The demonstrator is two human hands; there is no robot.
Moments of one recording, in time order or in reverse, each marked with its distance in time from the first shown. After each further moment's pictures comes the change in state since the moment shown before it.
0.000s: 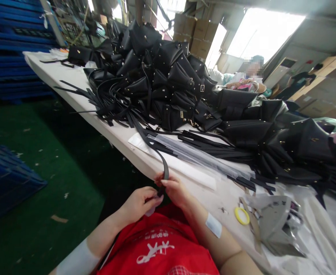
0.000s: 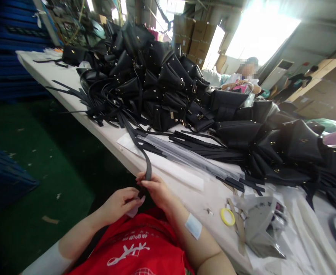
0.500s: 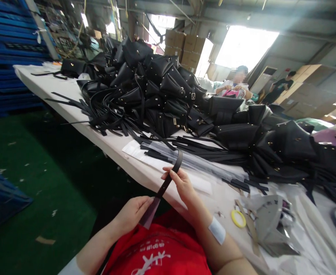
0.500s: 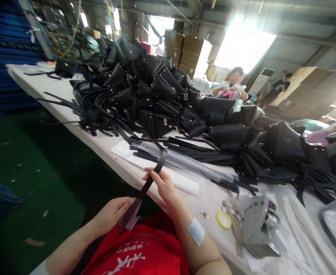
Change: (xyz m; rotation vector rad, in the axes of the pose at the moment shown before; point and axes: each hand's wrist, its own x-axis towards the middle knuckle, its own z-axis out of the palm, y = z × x) left_hand 0.001 0.003 -0.001 -0.087 -0.026 -0.112; right_hand 0.000 -0.040 -0.012 -0.389 0.182 -0.323
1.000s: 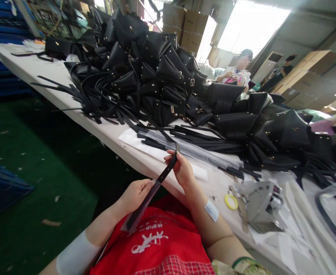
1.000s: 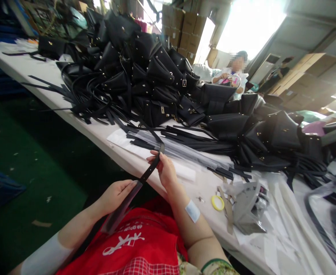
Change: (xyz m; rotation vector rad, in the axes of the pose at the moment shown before) left_hand 0.009 0.011 0.013 0.035 0.105 0.024; right_hand 0.009 0.002 -0.014 0.331 0.131 0.074
